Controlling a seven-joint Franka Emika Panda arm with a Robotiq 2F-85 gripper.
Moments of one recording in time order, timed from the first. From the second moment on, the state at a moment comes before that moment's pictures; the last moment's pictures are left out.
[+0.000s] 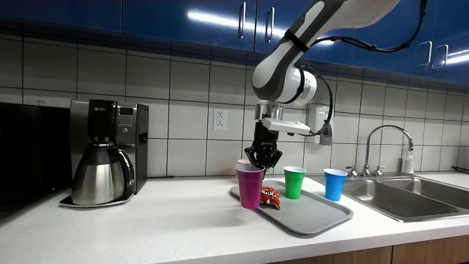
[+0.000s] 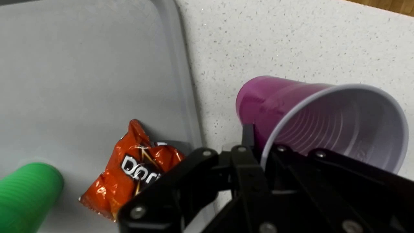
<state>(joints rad) 0.20 0.07 0.17 -2.30 0.08 2.41 0.06</state>
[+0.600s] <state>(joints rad) 0.15 -0.05 0.10 -2.36 0.07 2.36 -0.05</state>
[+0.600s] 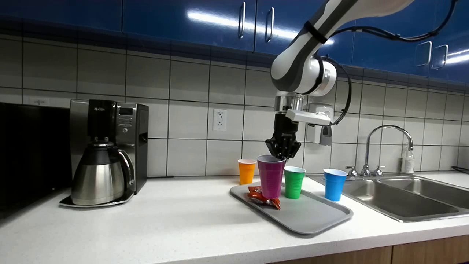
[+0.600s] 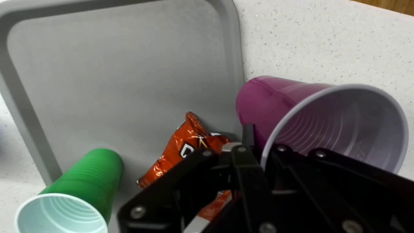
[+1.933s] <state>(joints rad) 0.10 0.01 0.05 -2.45 -0.05 2.40 -0.09</state>
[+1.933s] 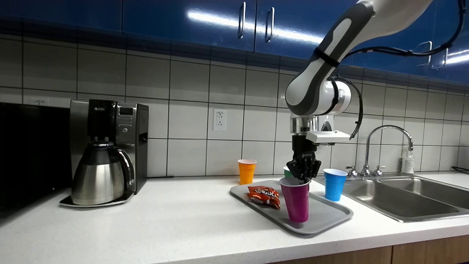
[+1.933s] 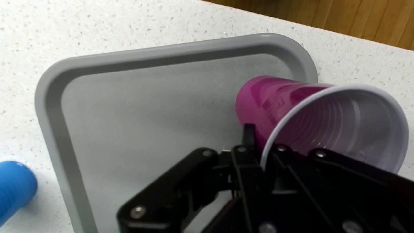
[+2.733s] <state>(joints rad) 0.08 0.03 0.03 -2.46 -0.05 2.44 -0.11</state>
